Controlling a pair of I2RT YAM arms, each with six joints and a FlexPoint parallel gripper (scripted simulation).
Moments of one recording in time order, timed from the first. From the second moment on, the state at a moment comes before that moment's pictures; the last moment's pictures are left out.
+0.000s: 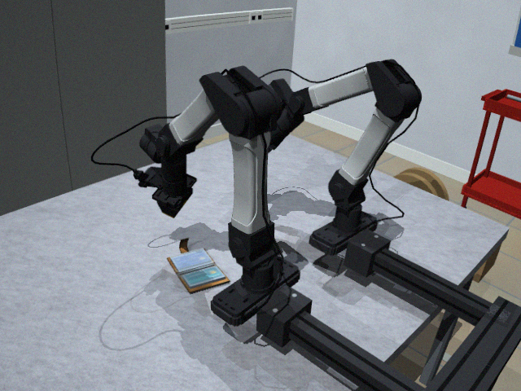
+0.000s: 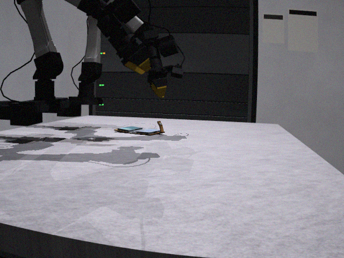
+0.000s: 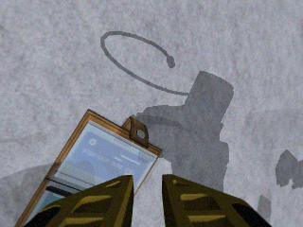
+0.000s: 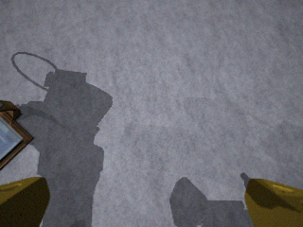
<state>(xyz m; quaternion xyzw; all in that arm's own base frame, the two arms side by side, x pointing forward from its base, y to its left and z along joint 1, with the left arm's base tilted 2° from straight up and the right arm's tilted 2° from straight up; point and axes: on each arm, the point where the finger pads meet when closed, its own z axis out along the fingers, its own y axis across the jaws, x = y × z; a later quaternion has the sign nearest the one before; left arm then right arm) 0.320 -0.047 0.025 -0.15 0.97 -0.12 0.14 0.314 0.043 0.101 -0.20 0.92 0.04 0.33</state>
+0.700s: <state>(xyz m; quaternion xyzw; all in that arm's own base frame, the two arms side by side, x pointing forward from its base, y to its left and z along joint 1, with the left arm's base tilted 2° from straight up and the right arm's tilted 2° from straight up) 0.313 -0.092 -0.016 -0.42 0.90 0.03 -0.10 0.260 0.091 0.140 -0.38 0.87 0.10 0.30</state>
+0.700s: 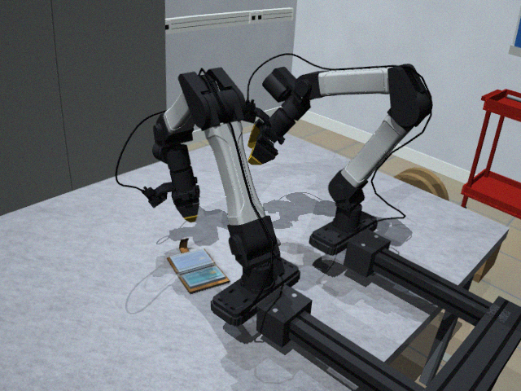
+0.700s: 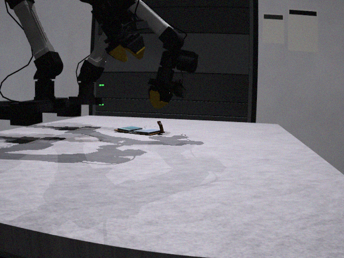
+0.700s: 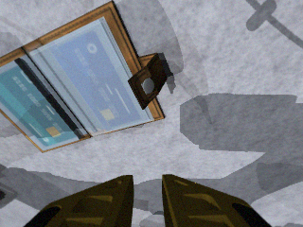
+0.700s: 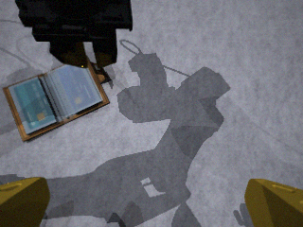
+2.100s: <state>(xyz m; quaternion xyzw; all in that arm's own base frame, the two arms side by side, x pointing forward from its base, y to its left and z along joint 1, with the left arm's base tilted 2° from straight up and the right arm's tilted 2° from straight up) 0.289 -0.096 -0.103 -0.56 0.78 0.23 -0.16 0.228 0.109 0.162 -0.45 0.84 0.13 0.29</state>
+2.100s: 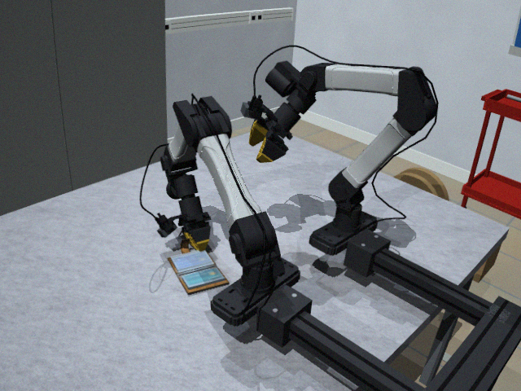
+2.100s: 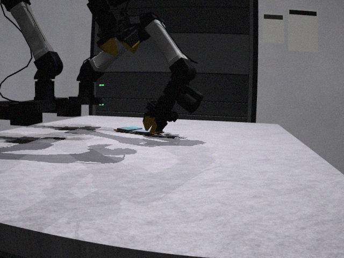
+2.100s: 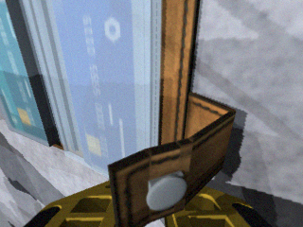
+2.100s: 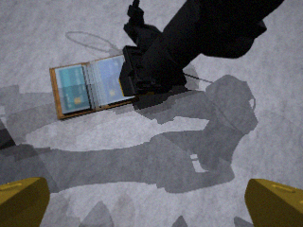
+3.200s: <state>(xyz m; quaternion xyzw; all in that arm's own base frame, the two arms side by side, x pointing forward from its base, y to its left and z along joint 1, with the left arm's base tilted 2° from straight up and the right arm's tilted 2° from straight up) 0.277 -0.091 -0.093 -0.56 0.78 0.23 -0.15 0.228 0.109 0.161 -0.45 0.84 0.13 0.29</state>
